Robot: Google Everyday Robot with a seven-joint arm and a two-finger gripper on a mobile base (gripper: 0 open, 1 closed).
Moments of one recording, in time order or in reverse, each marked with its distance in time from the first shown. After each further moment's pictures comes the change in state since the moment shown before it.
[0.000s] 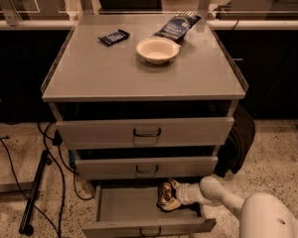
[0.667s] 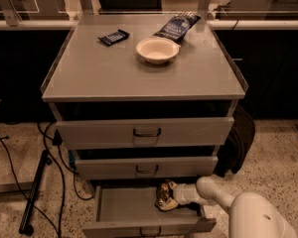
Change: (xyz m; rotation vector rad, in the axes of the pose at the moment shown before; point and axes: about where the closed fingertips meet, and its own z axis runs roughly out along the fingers) arm 0.013 0.000 0.026 -0.020 0.004 0.022
